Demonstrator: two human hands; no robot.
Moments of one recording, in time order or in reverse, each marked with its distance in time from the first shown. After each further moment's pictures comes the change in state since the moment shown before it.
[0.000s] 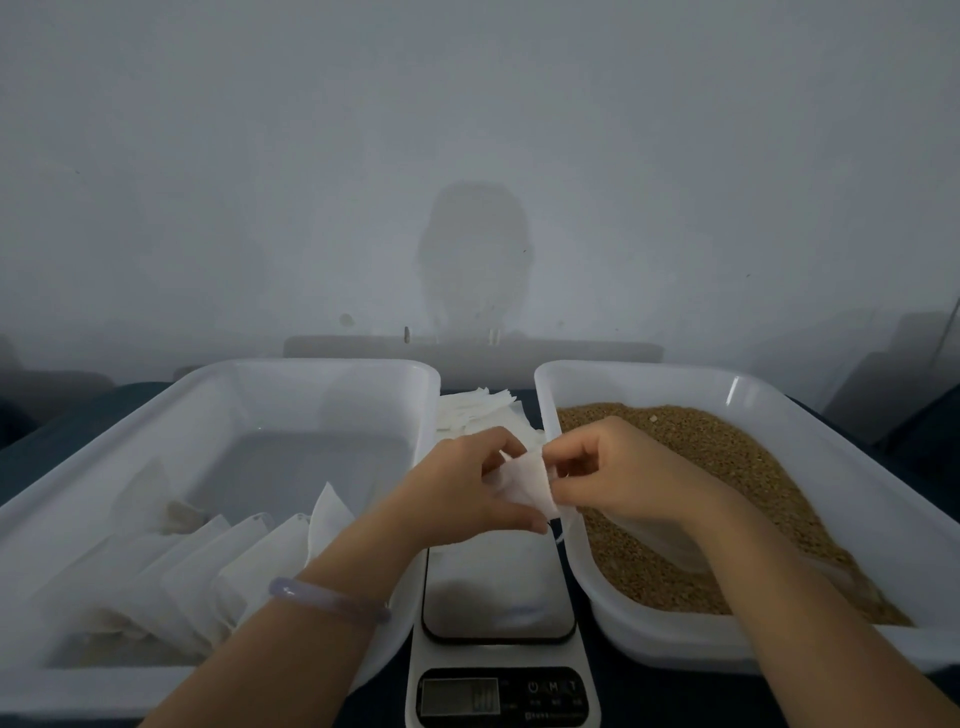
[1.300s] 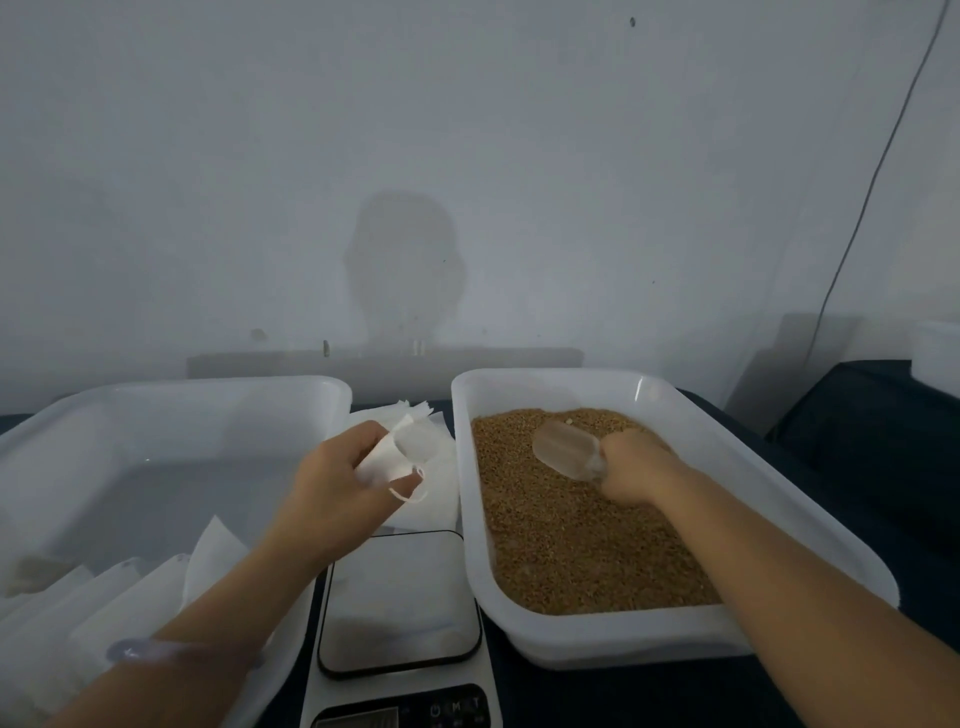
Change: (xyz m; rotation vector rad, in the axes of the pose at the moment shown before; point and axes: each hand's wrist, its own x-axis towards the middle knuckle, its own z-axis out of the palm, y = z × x) left_hand 0.000 -0.001 0.004 -0.234 0.356 -0.061; right_hand 0.000 0.109 -0.070 -0.704 0.113 0.623
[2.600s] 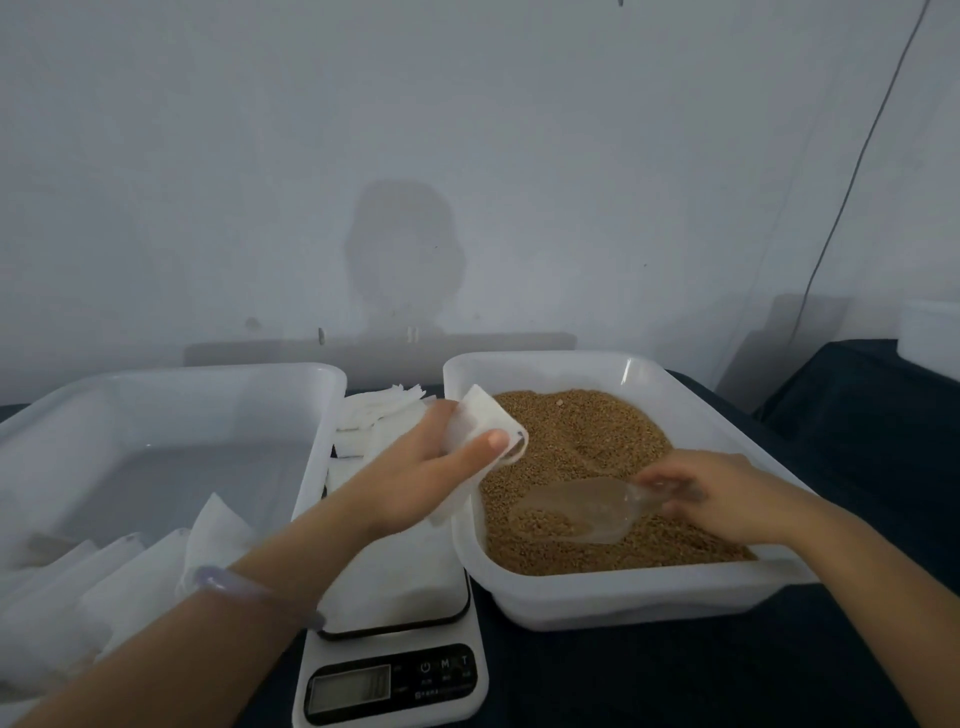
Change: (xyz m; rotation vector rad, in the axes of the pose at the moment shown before) left_hand -0.008 0.051 0.029 -0.066 -0.435 -0.098; right_hand -0.079 0.071 -0.006 0.158 -0.004 -0.211
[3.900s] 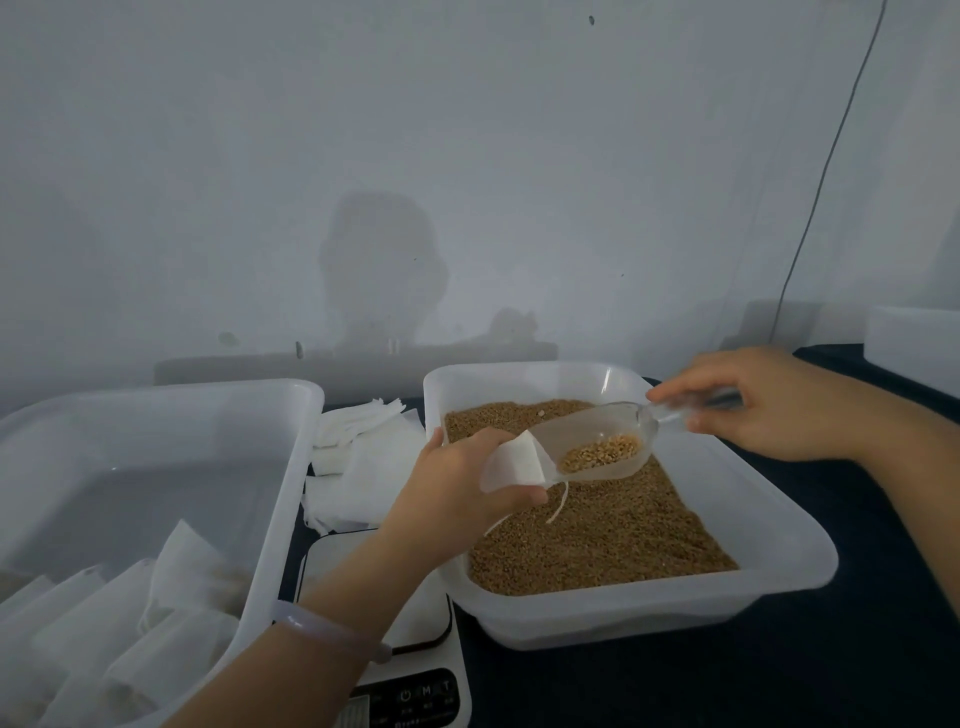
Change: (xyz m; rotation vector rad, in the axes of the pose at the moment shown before) left_hand 0.030 -0.004 0.047 0.325 0.186 0.204; right_hand -0.030 -0.029 -0.094 -0.061 0.199 -0.147
